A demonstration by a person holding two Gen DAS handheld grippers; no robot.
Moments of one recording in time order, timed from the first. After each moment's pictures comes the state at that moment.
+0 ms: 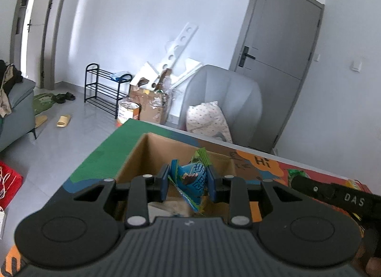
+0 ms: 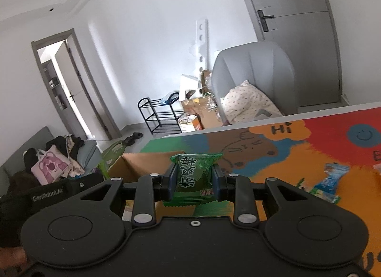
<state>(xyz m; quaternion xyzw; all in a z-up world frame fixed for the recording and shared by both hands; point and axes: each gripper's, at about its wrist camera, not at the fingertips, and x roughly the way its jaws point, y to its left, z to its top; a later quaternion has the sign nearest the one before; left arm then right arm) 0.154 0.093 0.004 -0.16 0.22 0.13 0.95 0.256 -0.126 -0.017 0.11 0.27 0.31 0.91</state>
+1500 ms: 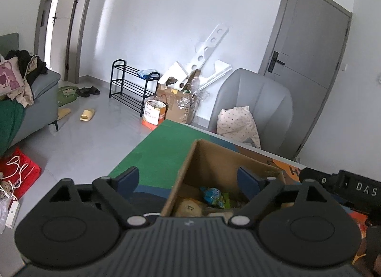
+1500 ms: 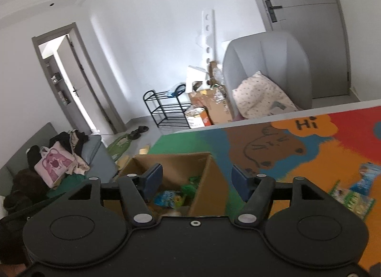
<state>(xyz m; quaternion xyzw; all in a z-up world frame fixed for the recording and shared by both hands) 0.151 0.141 -0.007 -0.17 0.22 0.19 0.94 0.269 -0.087 -0.020 0.11 0.29 0.31 0.90</state>
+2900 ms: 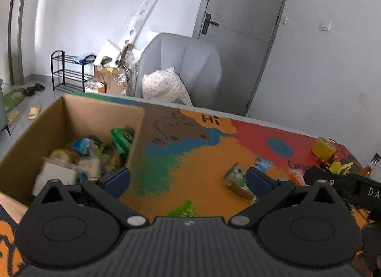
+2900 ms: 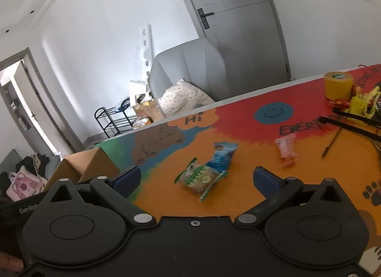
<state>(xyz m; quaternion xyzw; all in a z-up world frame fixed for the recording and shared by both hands) 0.177 -0.021 -0.020 -0.13 0.29 0.05 0.95 0.243 -0.275 -0.050 0.16 0.30 0.19 0.92</state>
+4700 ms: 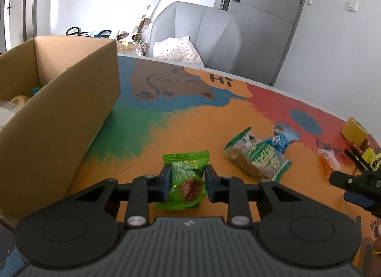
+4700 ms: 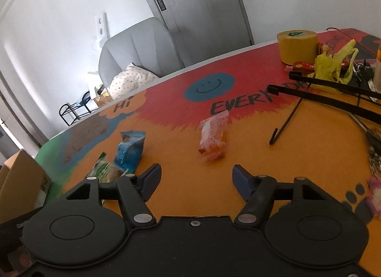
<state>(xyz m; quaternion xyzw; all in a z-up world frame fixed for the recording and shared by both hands) 0.242 -0.071 -0.103 -0.14 0.33 0.11 0.93 0.324 -0.326 -0.133 0.16 0.35 0.11 0.91</state>
